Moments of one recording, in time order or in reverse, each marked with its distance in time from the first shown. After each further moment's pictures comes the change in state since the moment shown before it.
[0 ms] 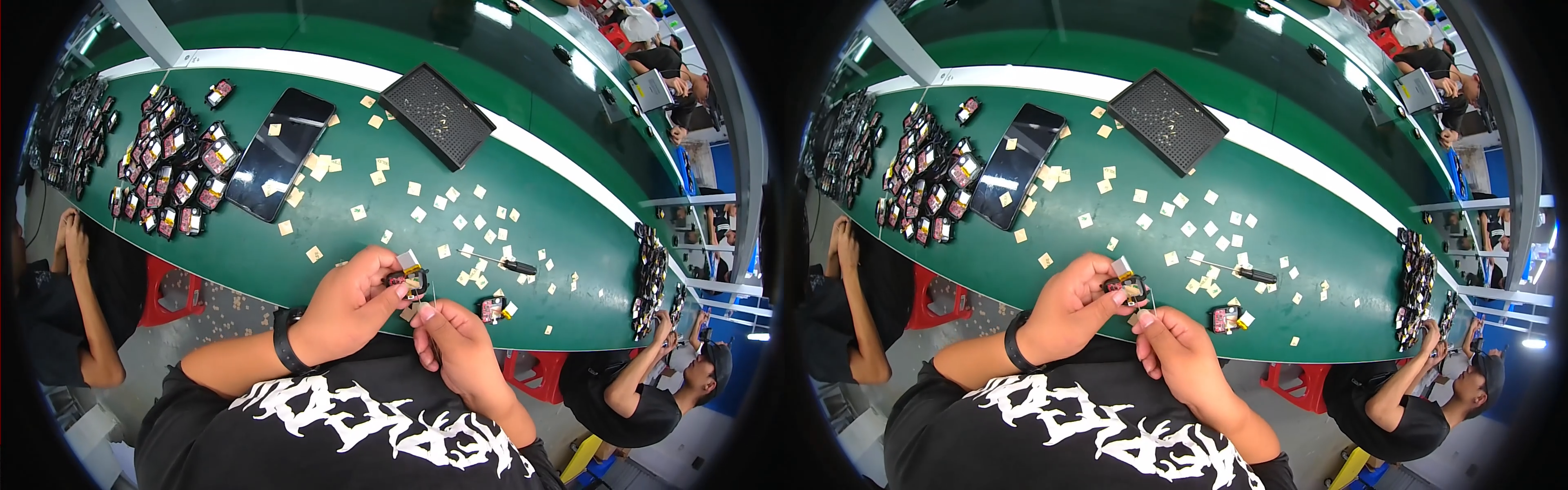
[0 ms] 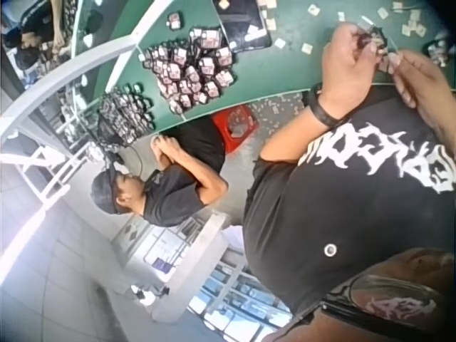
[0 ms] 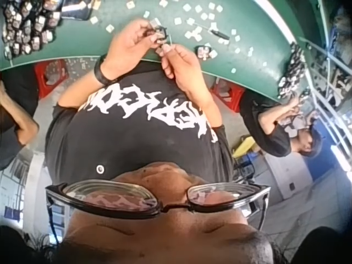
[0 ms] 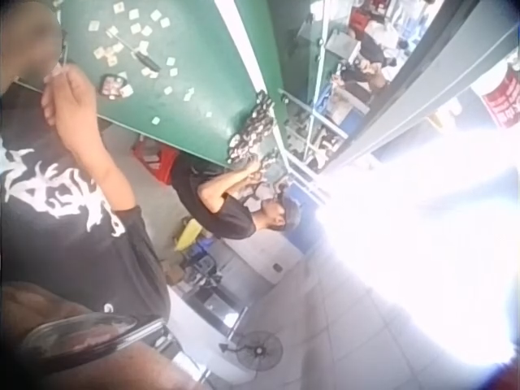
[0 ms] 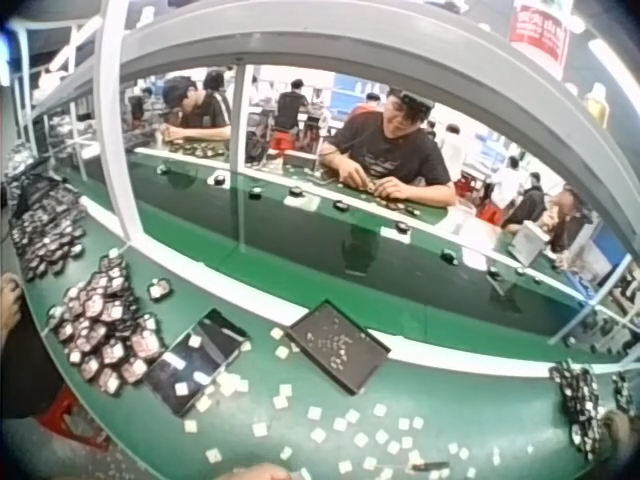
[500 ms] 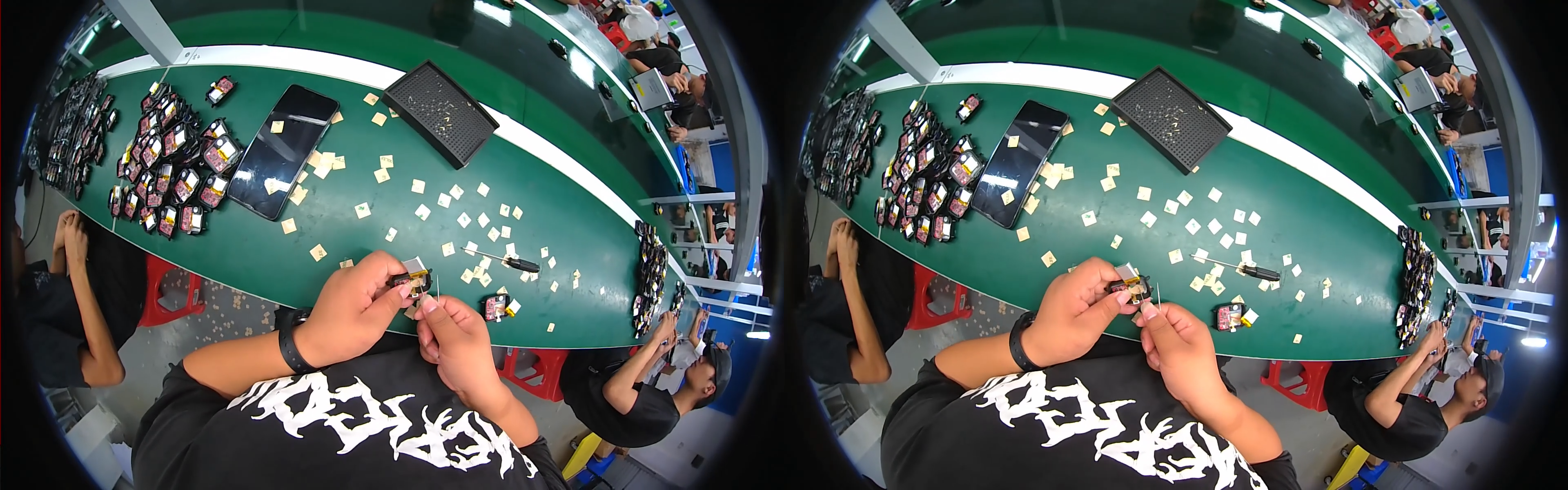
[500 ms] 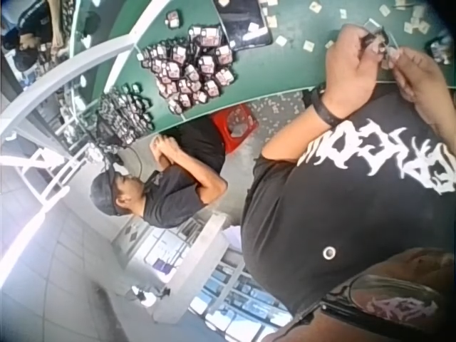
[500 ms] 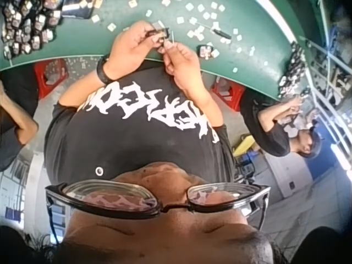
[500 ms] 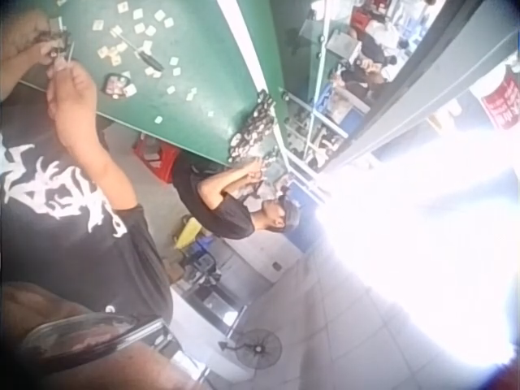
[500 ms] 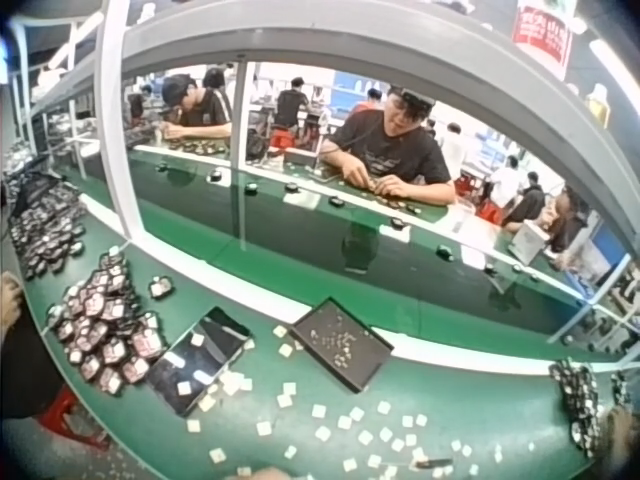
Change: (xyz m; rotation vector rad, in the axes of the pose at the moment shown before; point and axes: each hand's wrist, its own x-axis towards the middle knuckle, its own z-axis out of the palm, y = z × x) left_hand -0.004 0.005 -0.008 0.244 -0.077 -0.024; right_hand 0.006 0.008 0.006 0.120 0.058 -0.023
